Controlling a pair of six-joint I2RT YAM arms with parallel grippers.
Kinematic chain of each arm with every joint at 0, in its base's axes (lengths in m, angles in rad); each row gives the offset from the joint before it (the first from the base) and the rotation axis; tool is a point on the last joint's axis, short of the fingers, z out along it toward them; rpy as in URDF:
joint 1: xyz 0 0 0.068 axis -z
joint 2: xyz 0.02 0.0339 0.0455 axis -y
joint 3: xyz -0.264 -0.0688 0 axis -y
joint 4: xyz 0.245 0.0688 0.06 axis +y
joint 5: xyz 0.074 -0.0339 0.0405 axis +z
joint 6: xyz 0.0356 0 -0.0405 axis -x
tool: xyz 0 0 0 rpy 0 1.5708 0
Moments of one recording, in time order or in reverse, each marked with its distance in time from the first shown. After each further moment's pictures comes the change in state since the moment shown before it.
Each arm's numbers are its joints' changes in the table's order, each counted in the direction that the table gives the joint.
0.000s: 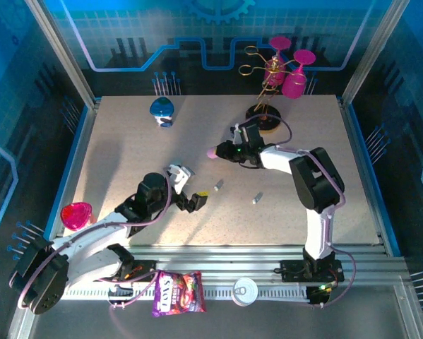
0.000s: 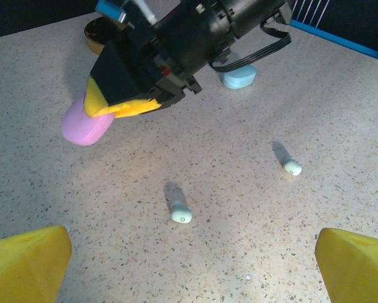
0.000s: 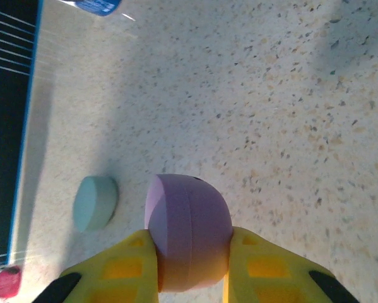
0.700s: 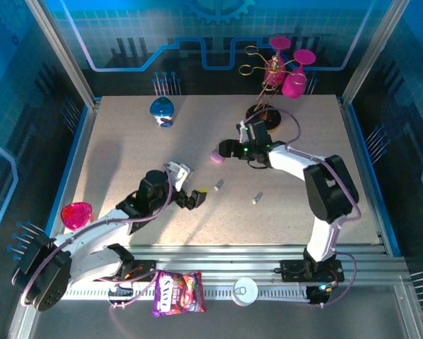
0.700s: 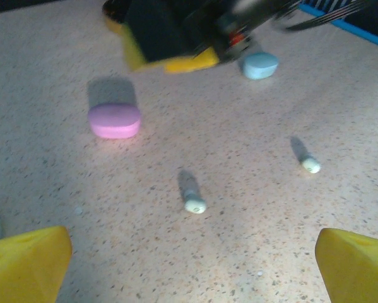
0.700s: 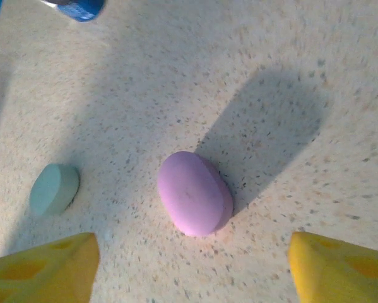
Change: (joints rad) left arm -0.032 -0.042 0.044 0.065 0.044 0.048; right arm 0.021 0.200 -0.073 0.144 -0.146 0.216
